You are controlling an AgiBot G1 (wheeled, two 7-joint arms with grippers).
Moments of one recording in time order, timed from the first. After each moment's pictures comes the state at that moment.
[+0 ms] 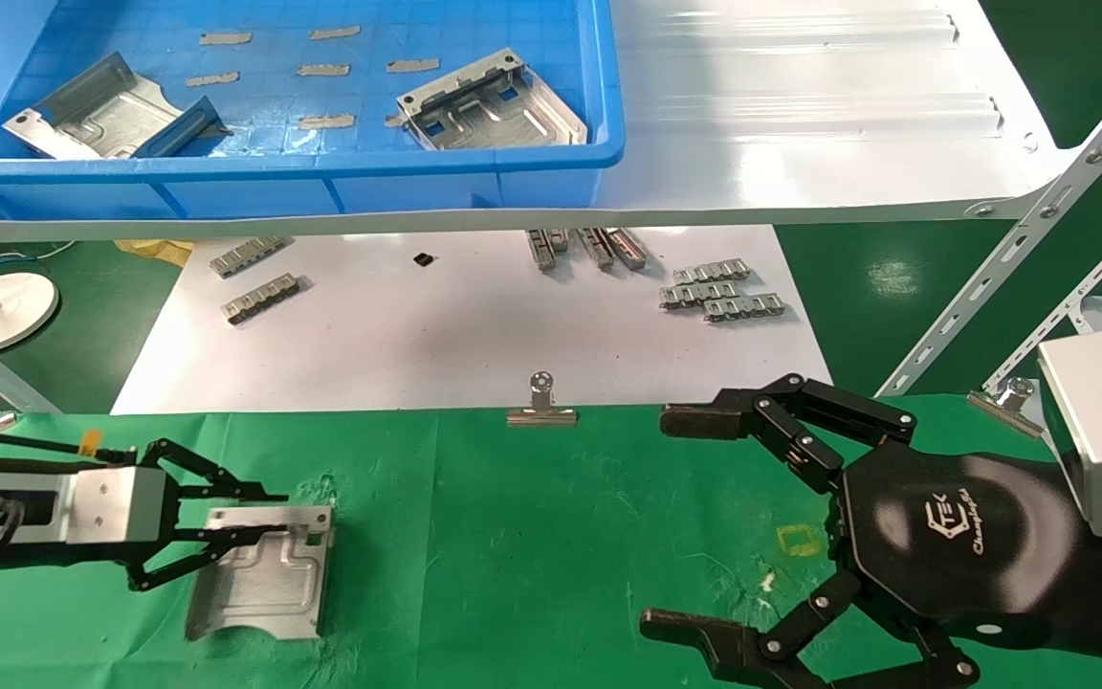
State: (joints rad) left arm -1.57 0.67 0.95 -0.61 1.08 1.40 0.62; right arm 1.09 -0.59 -0.34 1.27 -0.69 -1.47 0.15
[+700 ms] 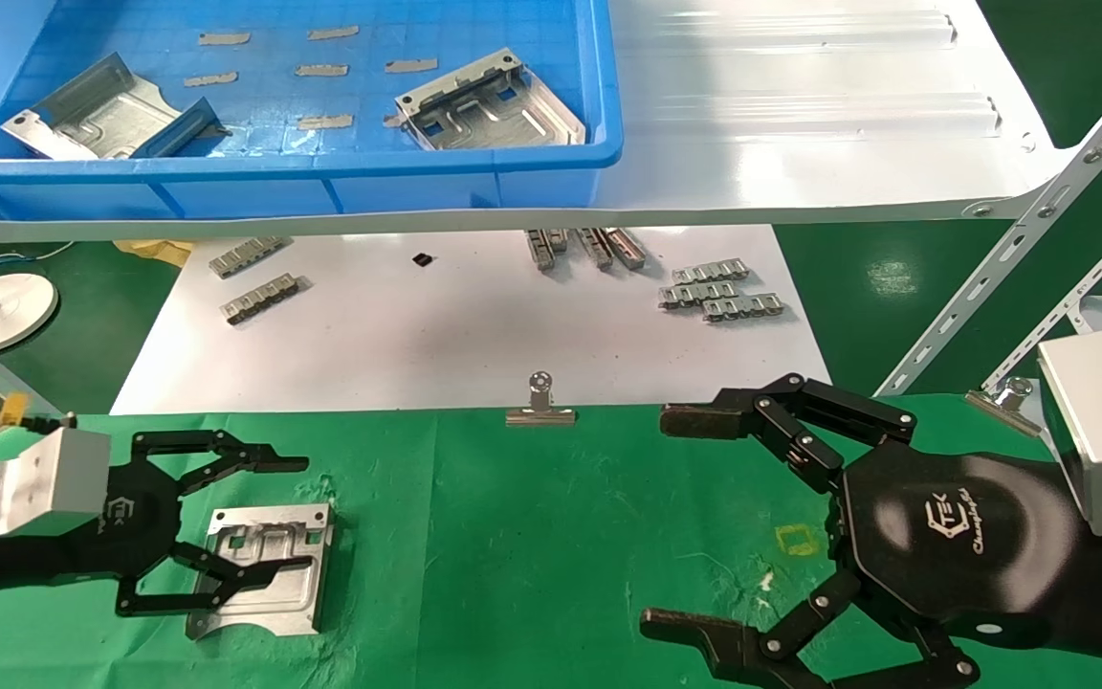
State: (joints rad) left arm -1.51 0.64 0.90 -0.60 0.88 1.53 0.51; right arm 1.09 -0.59 -0.34 1.27 -0.69 -1.47 0.15
